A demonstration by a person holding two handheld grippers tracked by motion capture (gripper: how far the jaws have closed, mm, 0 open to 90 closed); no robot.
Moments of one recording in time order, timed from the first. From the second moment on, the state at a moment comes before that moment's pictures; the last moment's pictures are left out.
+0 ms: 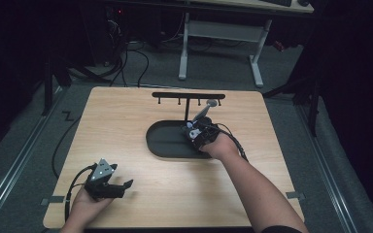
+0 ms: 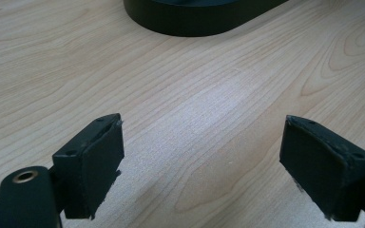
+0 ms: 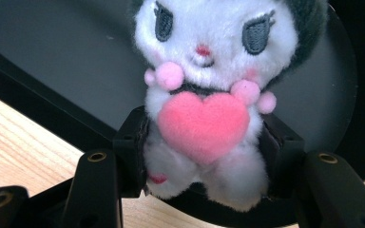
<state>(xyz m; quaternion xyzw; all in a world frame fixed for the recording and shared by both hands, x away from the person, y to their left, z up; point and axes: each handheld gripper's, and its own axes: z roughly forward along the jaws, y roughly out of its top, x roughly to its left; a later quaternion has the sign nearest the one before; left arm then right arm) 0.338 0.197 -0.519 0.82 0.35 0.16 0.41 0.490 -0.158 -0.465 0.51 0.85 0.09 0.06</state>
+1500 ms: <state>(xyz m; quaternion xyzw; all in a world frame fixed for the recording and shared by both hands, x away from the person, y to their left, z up) 0.339 0.191 -0.522 0.84 0.34 0.16 0.40 0.485 -0.165 -0.462 0.51 0.85 0.11 0.07</state>
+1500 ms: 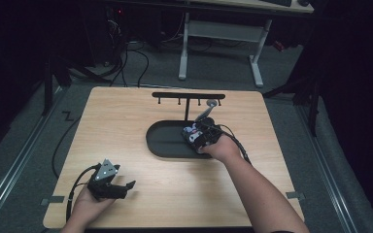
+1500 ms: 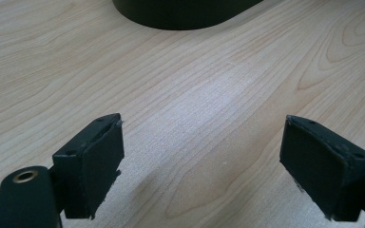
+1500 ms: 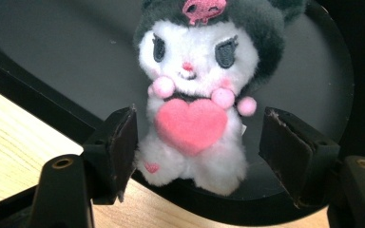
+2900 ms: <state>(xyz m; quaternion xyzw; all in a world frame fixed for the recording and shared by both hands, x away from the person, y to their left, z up) 0.339 0.184 -0.526 0.84 0.34 0.15 0.39 0.372 -0.232 -0.477 0.48 0.82 0.27 0.18</state>
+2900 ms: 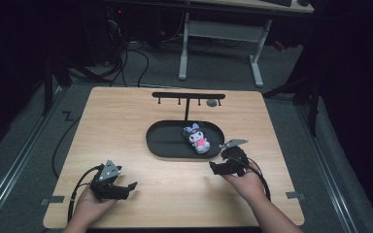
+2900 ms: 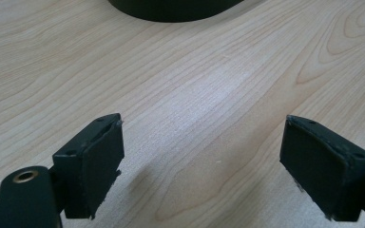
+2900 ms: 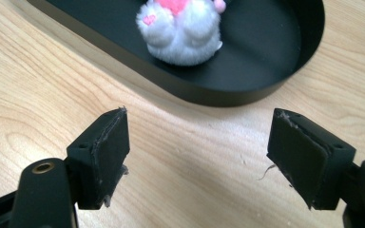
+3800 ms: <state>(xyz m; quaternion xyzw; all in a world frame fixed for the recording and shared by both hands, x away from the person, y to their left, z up) 0.326 0.162 -0.526 0.83 0.35 0.15 0.42 0.293 -0.298 -0.514 0.47 0.72 0.44 0.27</state>
